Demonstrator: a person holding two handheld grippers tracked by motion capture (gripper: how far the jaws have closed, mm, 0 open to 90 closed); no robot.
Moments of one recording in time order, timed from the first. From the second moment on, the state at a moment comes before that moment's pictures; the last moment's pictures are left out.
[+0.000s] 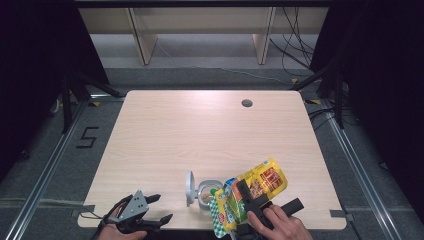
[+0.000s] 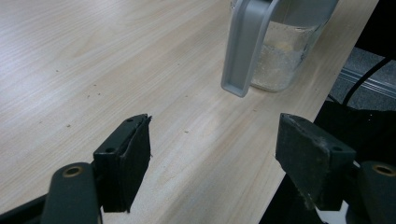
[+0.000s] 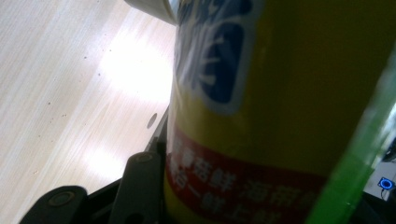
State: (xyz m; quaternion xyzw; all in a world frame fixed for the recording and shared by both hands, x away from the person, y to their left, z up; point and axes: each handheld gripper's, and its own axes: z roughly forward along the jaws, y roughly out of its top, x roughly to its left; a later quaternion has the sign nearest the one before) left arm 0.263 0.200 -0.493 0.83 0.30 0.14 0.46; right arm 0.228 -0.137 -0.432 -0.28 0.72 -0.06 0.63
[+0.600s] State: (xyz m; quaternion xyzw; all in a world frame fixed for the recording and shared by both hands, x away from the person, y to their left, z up) left arm 0.265 0.200 -0.494 0.83 0.30 0.14 0.45; right arm 0.231 -0.139 -0.431 -0.30 0.72 -0.07 0.62
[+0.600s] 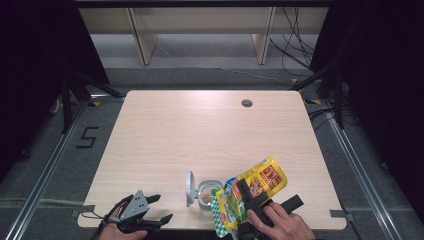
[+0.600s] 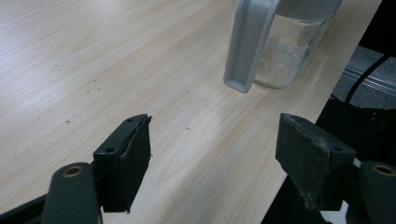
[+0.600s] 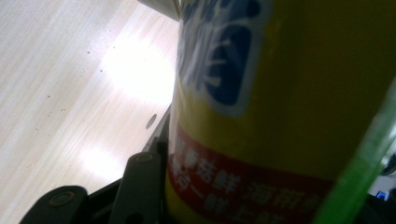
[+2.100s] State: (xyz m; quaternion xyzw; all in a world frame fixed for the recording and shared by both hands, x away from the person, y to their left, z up) left arm 0.264 0.200 -0.494 0.83 0.30 0.14 0.45; right arm 0.236 -0.136 -0.423 -0.32 0.73 -0.09 0.60
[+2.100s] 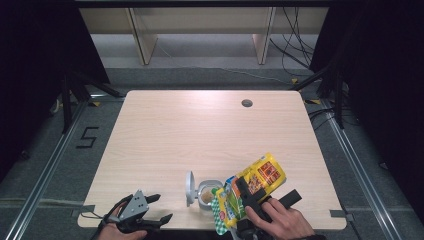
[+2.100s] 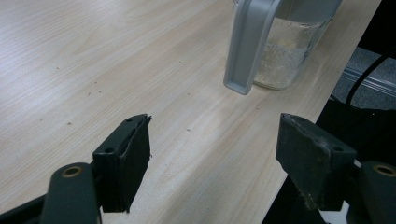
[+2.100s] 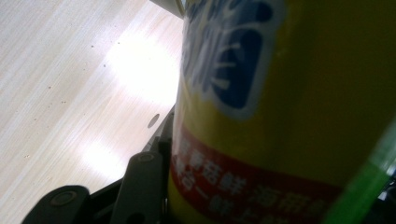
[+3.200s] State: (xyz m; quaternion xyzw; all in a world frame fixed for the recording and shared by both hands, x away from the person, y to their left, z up) left arm 0.265 0.201 -0.494 0.83 0.30 0.15 0.45; right arm 0.235 -0.136 -0.422 -0.32 0.73 -0.09 0.60
